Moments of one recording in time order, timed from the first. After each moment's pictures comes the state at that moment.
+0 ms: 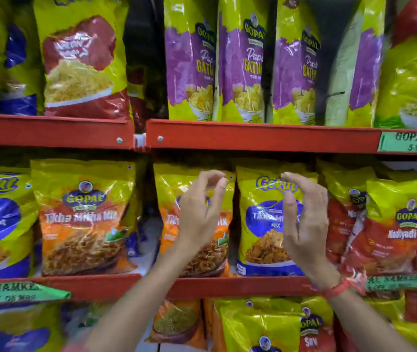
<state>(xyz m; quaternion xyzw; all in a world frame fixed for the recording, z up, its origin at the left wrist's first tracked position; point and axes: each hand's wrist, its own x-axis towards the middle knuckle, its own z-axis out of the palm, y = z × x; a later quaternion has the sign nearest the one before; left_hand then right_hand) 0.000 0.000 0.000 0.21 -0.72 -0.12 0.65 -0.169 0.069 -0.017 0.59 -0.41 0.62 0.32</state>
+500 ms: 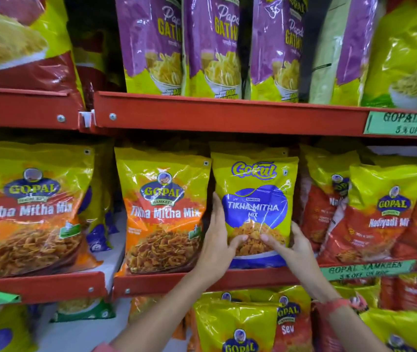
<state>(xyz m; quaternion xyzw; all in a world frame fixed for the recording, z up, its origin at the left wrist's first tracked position) -0.098 -0.022 -0.094 0.29 -0.79 -0.29 0.46 -0.271 0.043 -0.115 0.50 -0.58 0.63 -0.16</state>
